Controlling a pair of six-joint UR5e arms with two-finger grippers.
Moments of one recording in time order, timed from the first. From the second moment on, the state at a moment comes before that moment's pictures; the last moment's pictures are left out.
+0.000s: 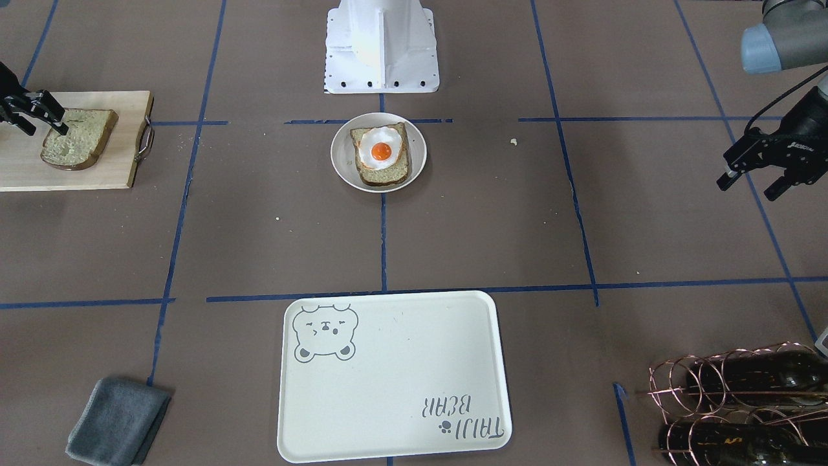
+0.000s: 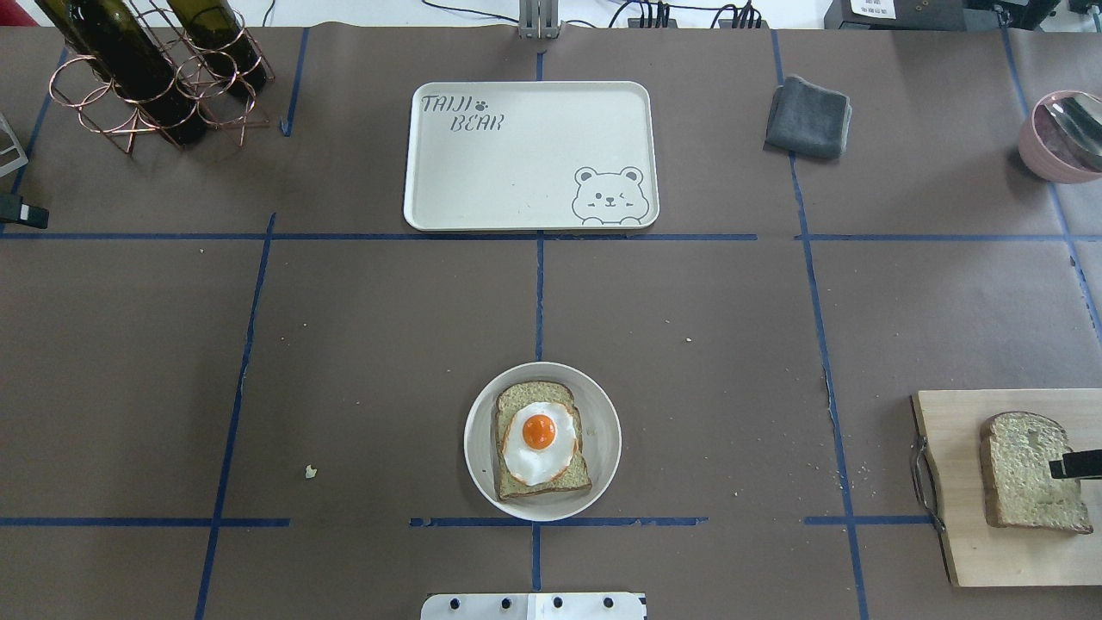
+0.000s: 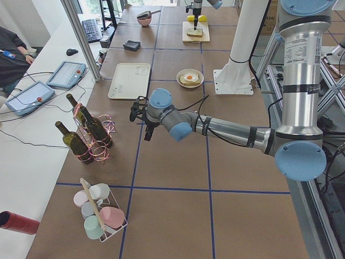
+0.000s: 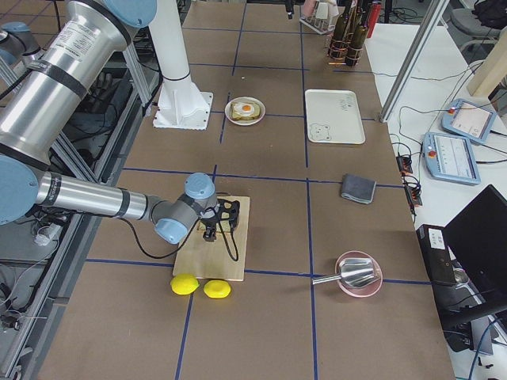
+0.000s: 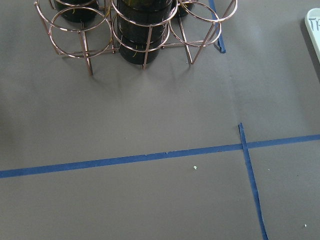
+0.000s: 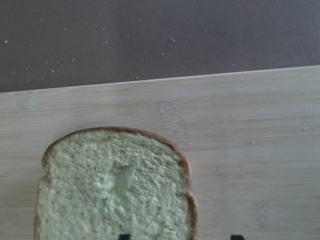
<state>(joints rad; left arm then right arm) -1.22 -1.52 -1.80 -2.22 -2.30 -0.69 0.73 -2.14 1.79 -0.50 2.06 1.12</state>
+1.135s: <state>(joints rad) -1.22 -1.51 -1.79 -2.22 -2.30 -0.69 0.72 -2.13 1.79 -0.49 2.07 1.11</state>
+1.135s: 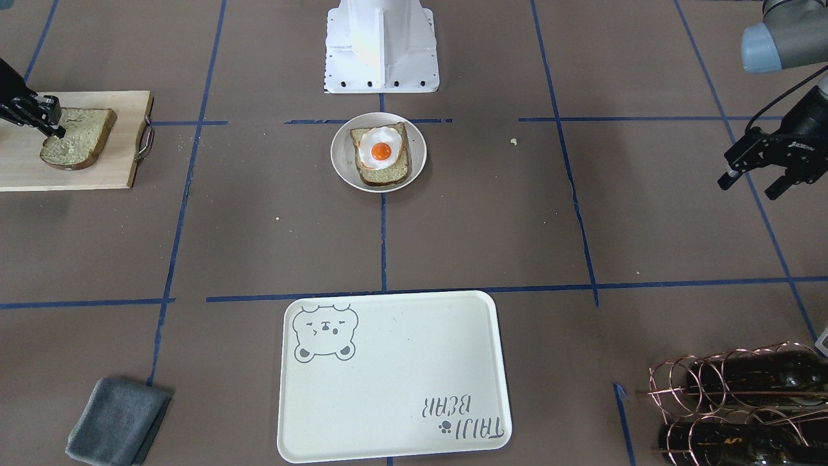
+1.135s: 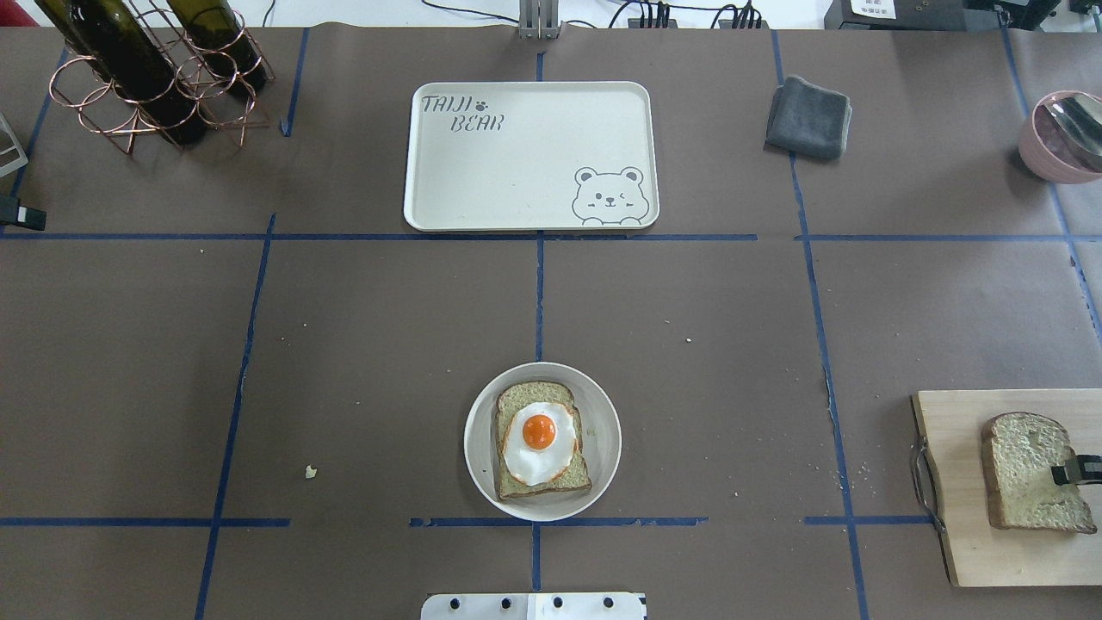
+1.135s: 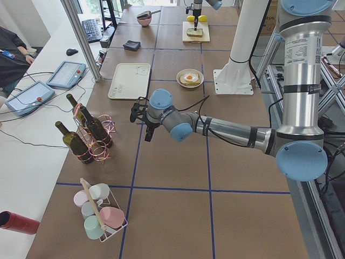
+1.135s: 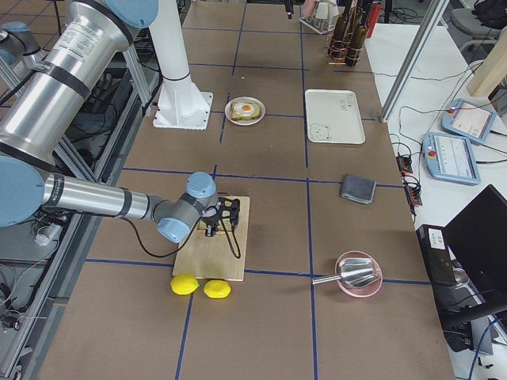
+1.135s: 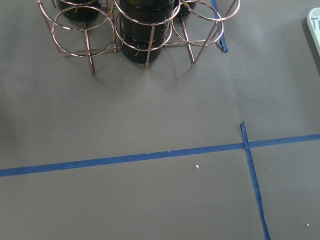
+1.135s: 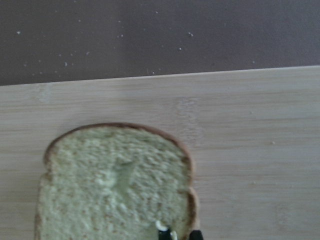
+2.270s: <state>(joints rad) -1.19 -1.52 -1.81 -2.24 -2.27 -0.73 0.99 -1.94 1.83 -0.41 2.41 1.17</state>
